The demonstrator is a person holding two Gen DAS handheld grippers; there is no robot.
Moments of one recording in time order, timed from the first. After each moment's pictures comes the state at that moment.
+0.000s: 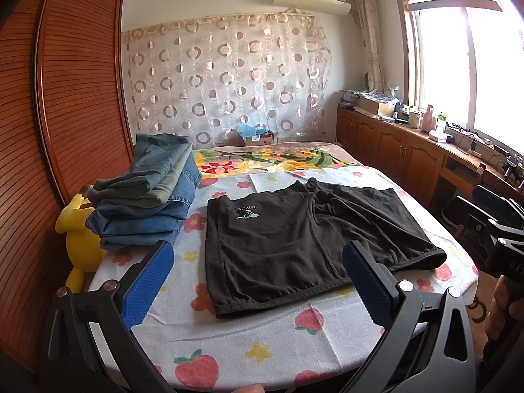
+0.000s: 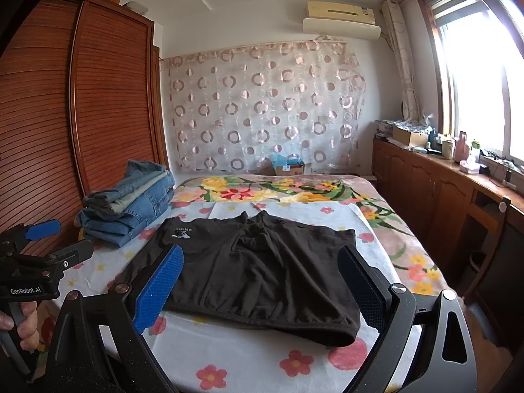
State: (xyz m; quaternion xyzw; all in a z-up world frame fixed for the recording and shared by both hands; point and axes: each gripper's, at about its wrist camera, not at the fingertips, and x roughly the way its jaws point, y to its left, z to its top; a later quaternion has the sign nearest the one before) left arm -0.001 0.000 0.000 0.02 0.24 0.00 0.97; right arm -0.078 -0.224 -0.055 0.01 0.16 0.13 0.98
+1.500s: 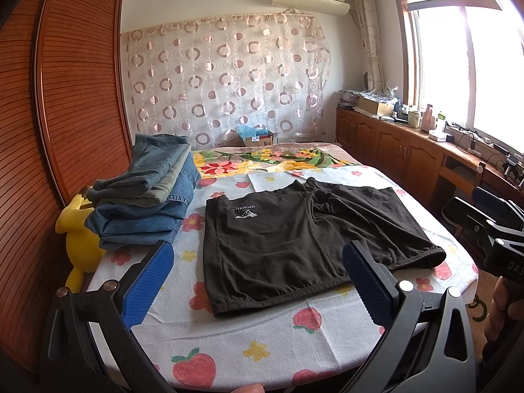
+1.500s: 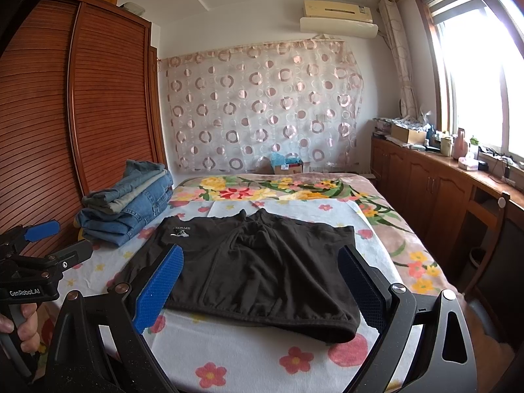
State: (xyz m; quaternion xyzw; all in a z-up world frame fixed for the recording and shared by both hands) left arm 0.000 0.003 0.003 0.02 0.24 0.00 0.97; right arm -0.081 -0.224 -0.057 0.01 0.16 0.13 0.98
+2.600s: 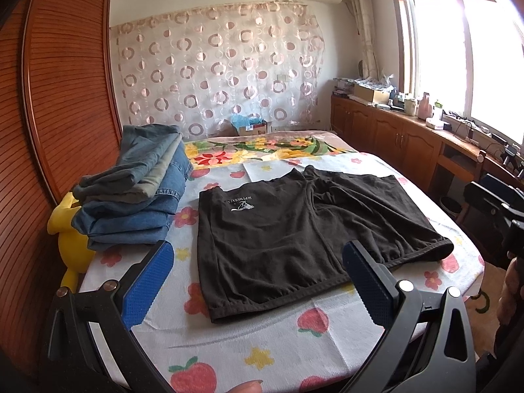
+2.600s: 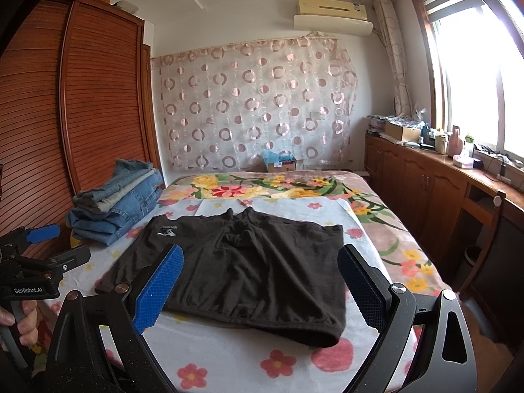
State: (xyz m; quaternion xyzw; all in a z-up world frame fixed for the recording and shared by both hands) left arm 0.024 -0.001 -0.008 0.03 0.27 -0.02 0.96; right arm -0.075 -0.234 -0.057 0.01 0.17 0.11 0.98
